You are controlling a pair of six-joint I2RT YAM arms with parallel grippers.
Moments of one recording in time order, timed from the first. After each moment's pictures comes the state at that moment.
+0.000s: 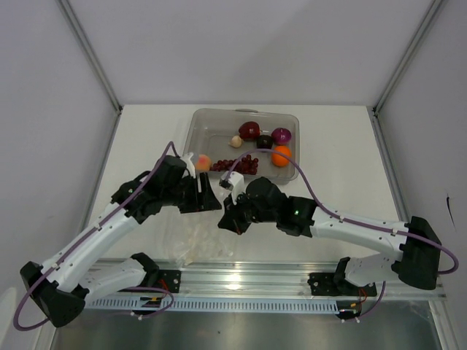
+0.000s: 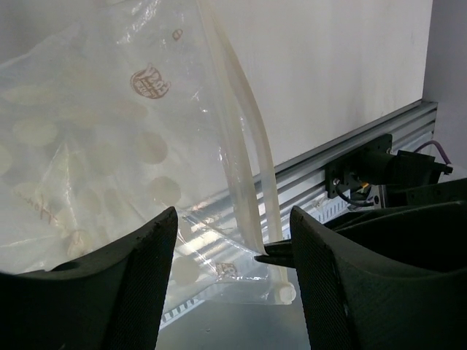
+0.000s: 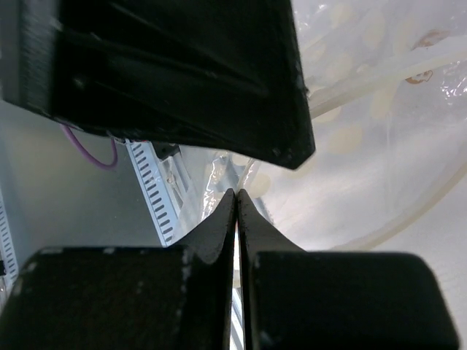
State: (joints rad) left arm -0.64 0.97 1.01 -0.83 0.21 -0.72; right arm 1.13 1.31 0.98 -0.17 -0.22 0.37
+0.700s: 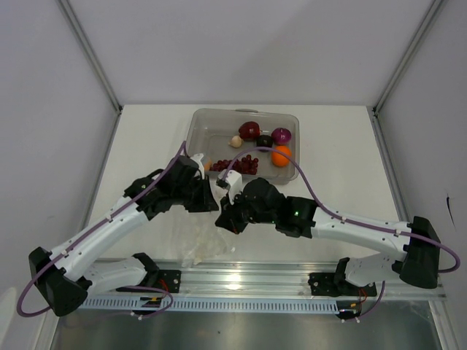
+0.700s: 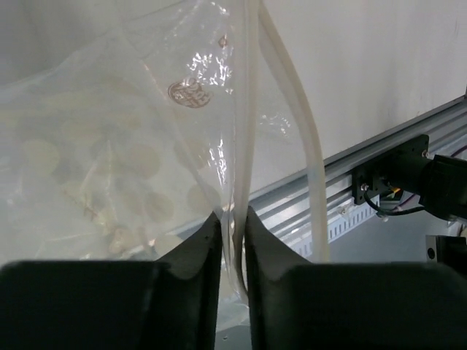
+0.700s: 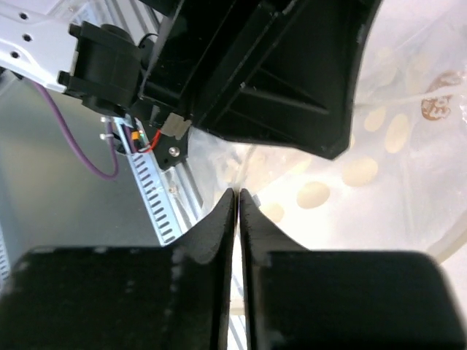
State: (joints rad) left arm -0.72 1.07 1.02 -0.81 0.13 -0.70; right arm 1.18 1.30 1.04 -0.20 -0.14 0.37
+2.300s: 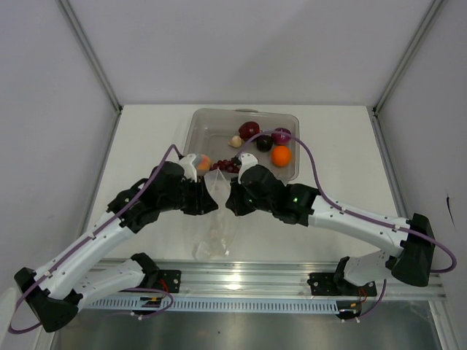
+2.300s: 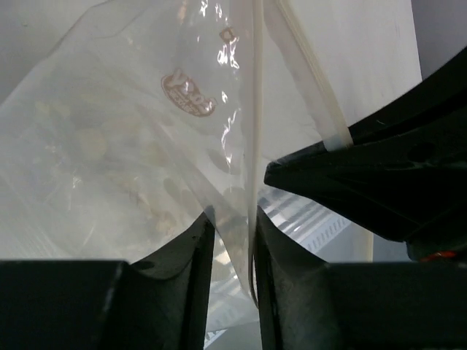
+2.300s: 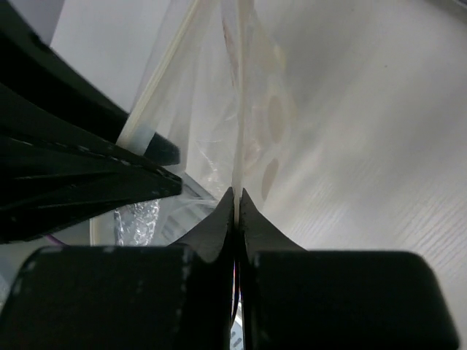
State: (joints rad) left arm -0.72 0.91 0.95 -0.72 0.16 -0.61; right arm 1.10 1.36 1.17 -0.43 0.10 0.62
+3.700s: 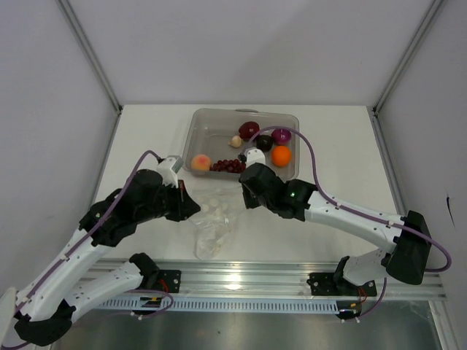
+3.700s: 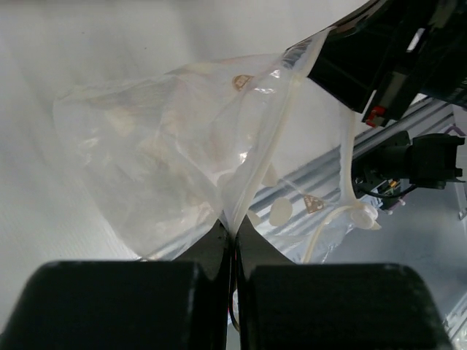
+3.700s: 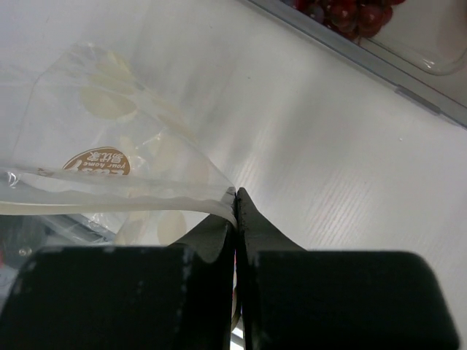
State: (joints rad) left arm -0.72 0.76 1.02 -0.90 0.07 -0.58; right arm 1.05 1.40 1.20 -0.56 0.36 0.50
